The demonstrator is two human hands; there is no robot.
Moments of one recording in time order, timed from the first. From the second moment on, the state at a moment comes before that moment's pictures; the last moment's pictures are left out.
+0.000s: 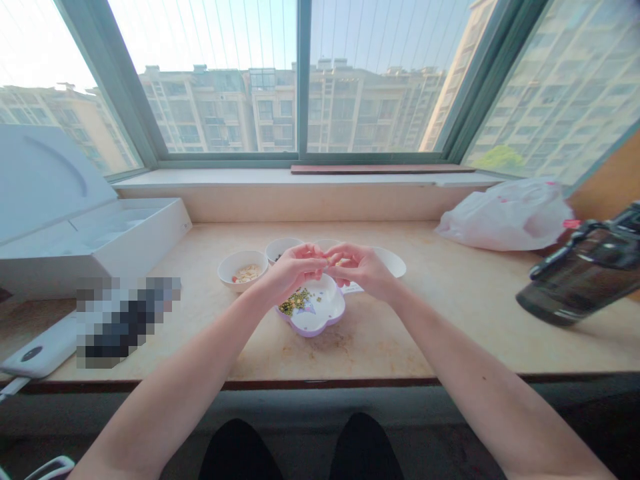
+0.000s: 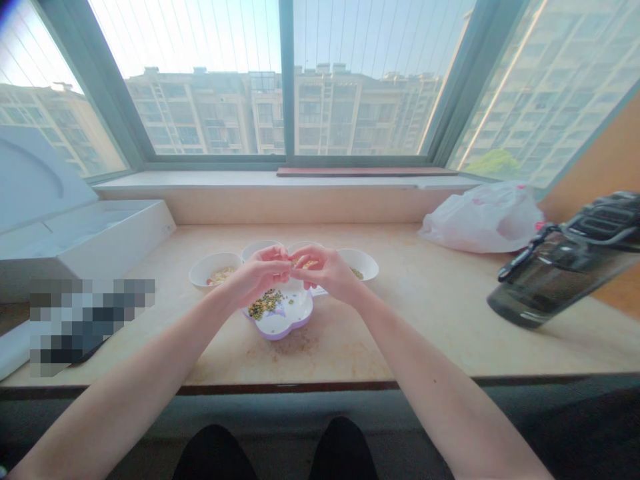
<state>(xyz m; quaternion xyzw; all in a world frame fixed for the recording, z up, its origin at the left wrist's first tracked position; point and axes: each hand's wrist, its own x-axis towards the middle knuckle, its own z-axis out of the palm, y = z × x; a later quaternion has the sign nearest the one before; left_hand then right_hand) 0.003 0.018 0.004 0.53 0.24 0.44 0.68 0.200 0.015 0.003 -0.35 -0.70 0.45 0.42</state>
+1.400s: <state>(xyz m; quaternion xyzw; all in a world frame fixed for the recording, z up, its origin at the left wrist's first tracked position) 0.010 0.005 -0.023 0.91 0.34 0.20 0.12 0.243 0.039 0.007 -0.72 -0.67 0.01 0.19</state>
